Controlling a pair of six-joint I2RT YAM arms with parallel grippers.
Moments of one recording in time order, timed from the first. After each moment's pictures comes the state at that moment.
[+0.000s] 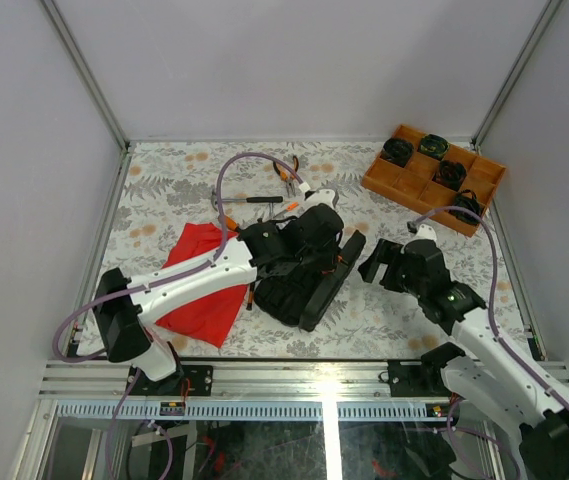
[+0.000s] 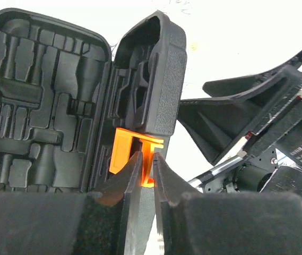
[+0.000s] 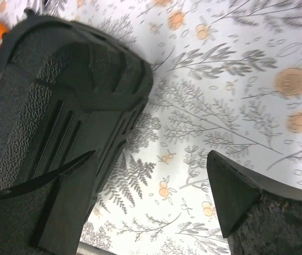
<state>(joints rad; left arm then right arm) -1.05 1.60 1.47 -0.66 -0.22 -0.80 0.45 0.81 0.51 -0.36 0.00 0.65</state>
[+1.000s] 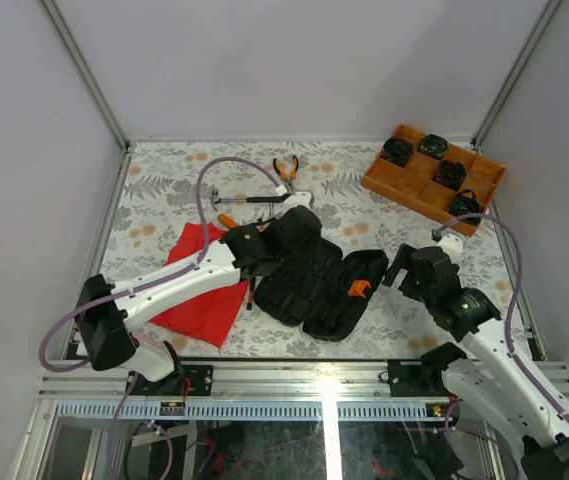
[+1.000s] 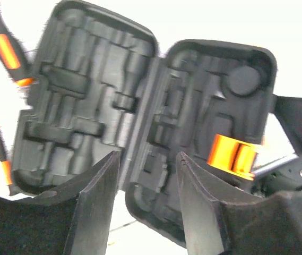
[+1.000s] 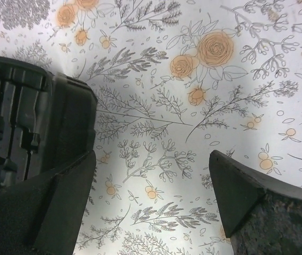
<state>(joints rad) -1.02 1.54 1.37 -0.66 -0.24 -0.79 0.45 0.69 0.56 -0.67 0.32 0.71</state>
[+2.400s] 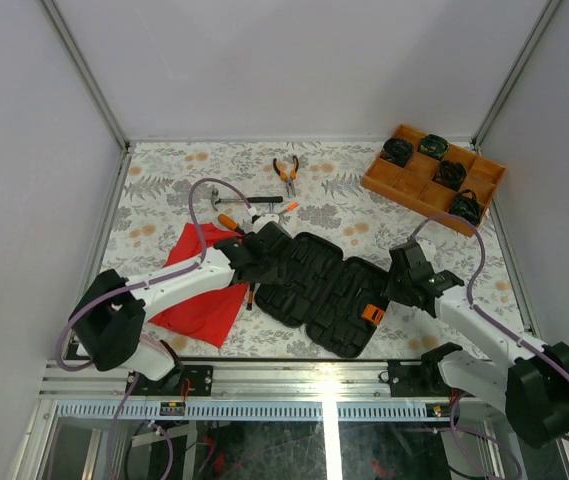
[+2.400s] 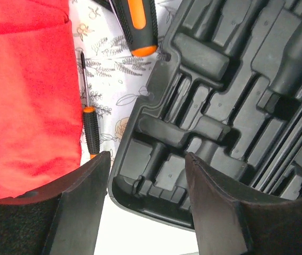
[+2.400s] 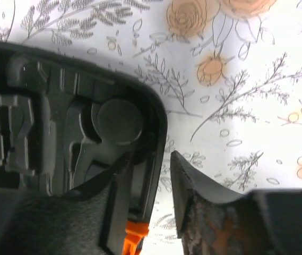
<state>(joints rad) -0.82 1.50 1.00 -0.57 -0.27 -0.69 0.42 1.02 0.49 -0.53 0.20 0.73</state>
